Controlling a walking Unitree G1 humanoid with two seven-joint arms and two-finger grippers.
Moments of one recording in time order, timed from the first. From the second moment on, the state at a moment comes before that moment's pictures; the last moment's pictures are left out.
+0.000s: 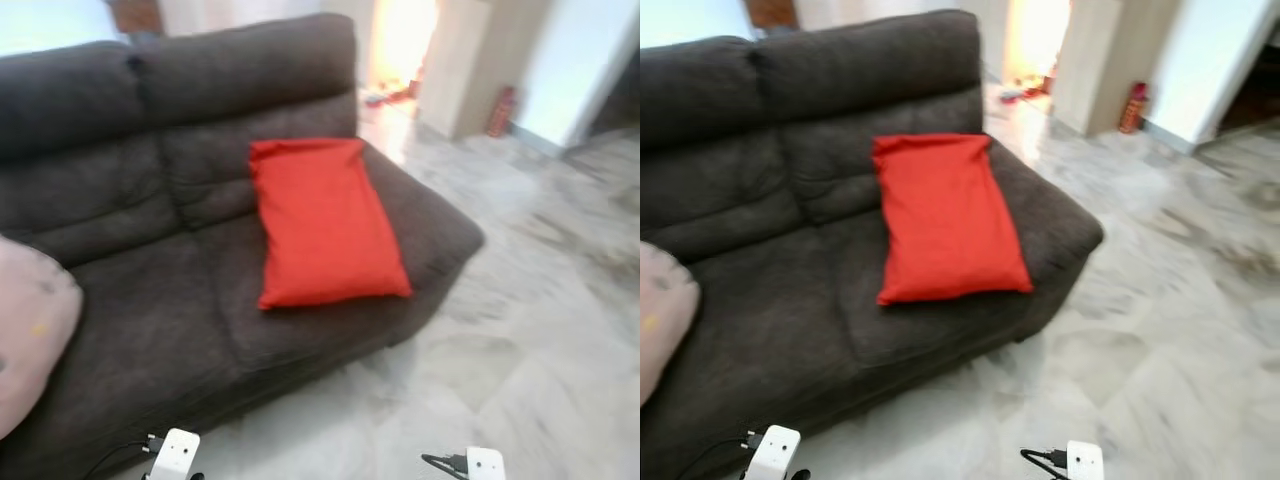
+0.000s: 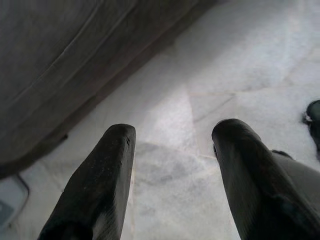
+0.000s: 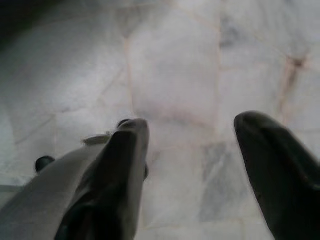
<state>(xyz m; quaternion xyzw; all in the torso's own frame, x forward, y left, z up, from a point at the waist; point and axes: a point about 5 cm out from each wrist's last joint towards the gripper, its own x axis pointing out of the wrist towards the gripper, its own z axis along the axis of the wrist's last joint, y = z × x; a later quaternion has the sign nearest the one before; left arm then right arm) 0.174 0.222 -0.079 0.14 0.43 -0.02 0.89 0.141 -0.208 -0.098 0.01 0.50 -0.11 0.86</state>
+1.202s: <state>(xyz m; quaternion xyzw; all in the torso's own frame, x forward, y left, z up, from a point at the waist) 0.184 0.224 -0.073 0.12 0.41 0.00 0.90 0.147 -0.208 -0.097 0.01 0.50 -0.11 0.86</state>
